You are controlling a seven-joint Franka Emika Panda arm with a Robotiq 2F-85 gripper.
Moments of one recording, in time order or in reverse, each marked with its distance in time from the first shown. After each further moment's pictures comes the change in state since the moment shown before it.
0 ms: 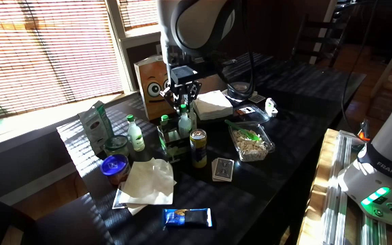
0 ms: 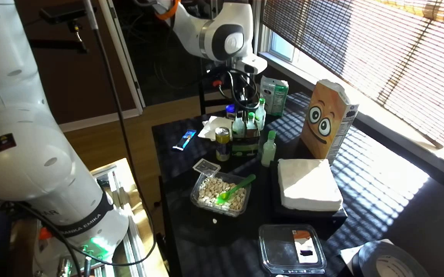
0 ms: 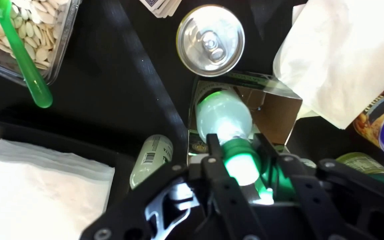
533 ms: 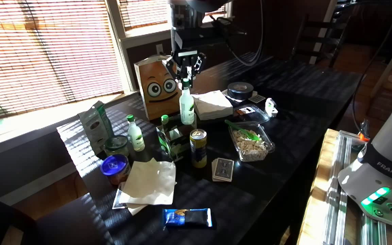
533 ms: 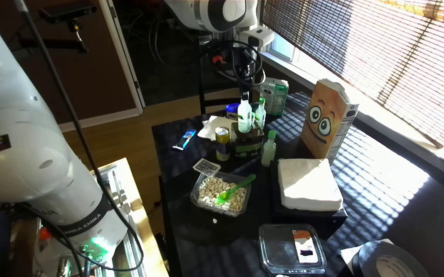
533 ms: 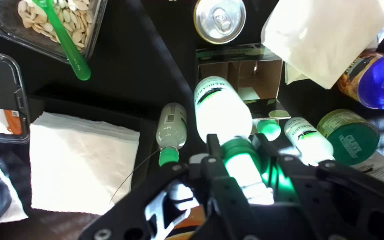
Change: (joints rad) arm -0.047 -0.168 0.005 -0.006 0.000 -0.102 0.002
